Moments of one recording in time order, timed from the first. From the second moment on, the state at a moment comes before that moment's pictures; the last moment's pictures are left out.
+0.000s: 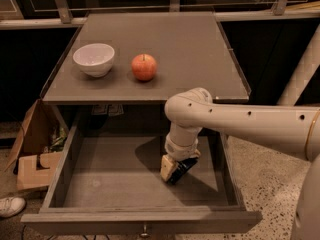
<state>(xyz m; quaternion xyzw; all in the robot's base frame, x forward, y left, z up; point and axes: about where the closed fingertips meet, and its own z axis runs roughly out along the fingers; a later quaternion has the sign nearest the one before) 0.498 -0.075 0.578 0.28 -0.96 -0.07 0.05</state>
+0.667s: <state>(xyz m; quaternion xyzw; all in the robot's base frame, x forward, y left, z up) 0.498 -0.075 0.578 0.28 -0.96 -0.07 0.05</state>
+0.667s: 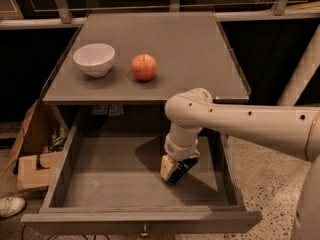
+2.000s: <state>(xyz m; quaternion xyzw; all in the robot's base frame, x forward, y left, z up) 0.481 -0.071 0.631 0.29 -0.95 -0.07 0.05</state>
